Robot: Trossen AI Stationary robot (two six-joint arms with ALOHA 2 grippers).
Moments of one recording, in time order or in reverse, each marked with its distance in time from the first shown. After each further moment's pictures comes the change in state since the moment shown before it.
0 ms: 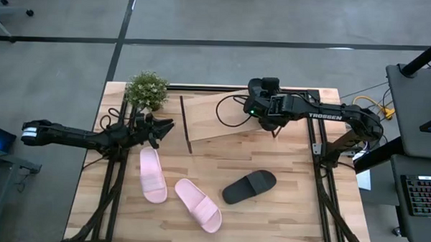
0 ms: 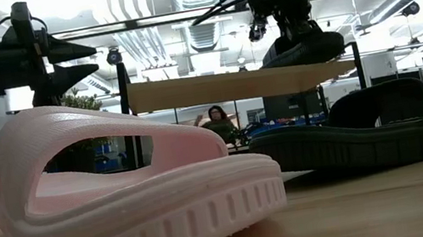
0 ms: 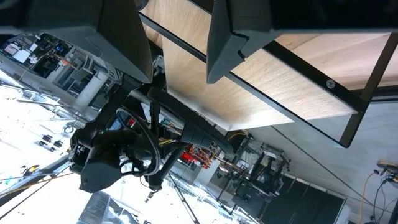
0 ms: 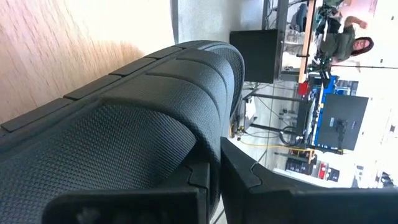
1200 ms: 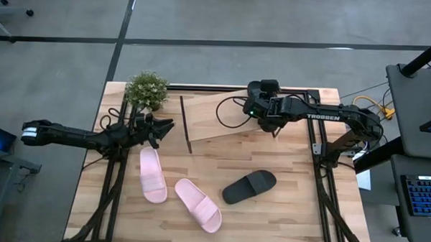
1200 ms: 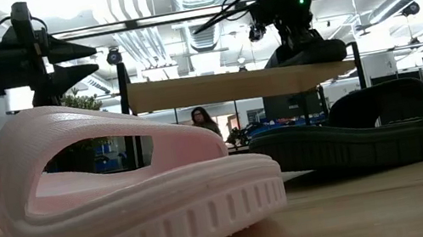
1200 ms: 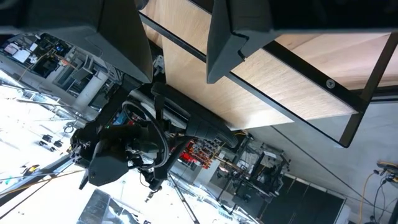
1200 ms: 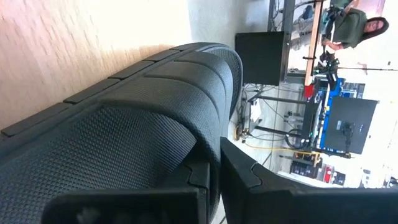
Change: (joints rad) left arm 0.000 0.000 0.000 0.000 0.000 0.000; right arm -0.019 0.002 -0.062 0.074 -0.027 -0.017
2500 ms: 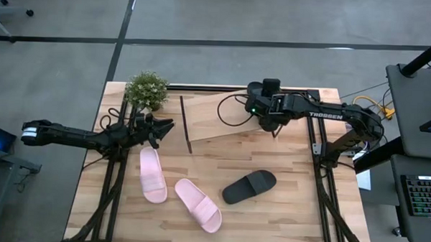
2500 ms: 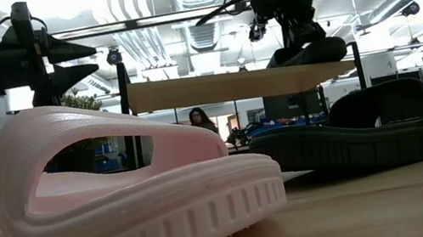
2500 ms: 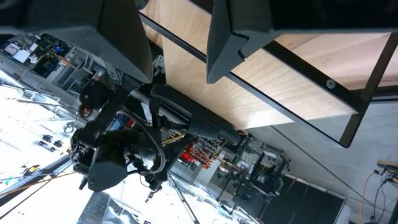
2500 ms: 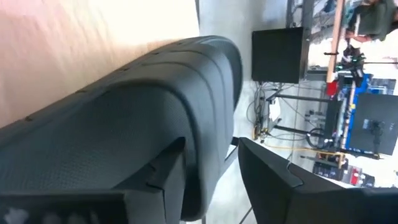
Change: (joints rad) left arm 0.000 0.000 0.000 0.000 0.000 0.000; right arm -0.005 -0.011 0.045 -0.101 -0.079 0.070
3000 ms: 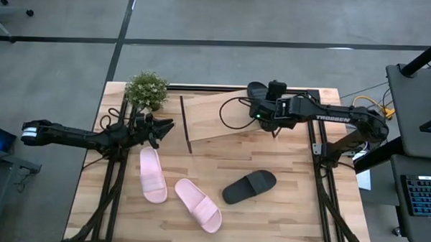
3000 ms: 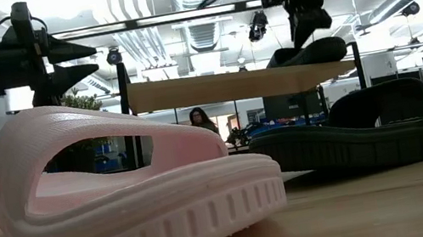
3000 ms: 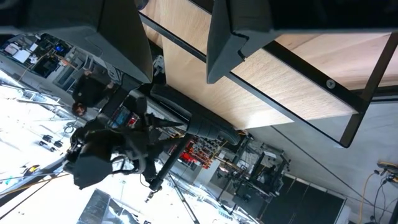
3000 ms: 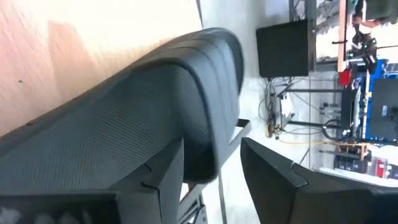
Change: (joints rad) left arm 0.000 0.000 0.000 0.000 0.000 0.000; right arm 0.062 -0.070 0.001 -0.095 -0.002 0.170
